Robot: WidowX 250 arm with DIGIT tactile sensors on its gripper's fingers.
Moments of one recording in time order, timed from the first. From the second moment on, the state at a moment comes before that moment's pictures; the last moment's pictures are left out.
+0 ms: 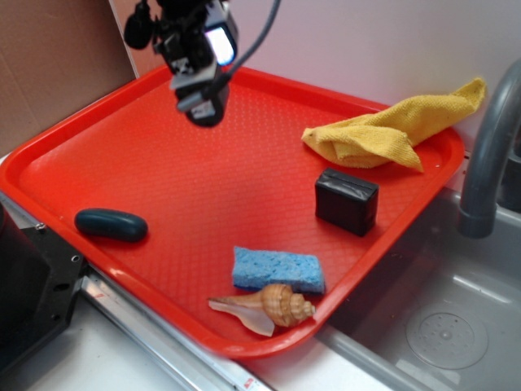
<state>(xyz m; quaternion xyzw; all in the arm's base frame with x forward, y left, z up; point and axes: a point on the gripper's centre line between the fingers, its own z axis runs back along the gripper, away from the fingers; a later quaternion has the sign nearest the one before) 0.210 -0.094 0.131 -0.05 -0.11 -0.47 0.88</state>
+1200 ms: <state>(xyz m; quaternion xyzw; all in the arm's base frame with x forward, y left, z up) 0.245 -0.161 0.089 -0.01 -0.05 -0.59 0.81</state>
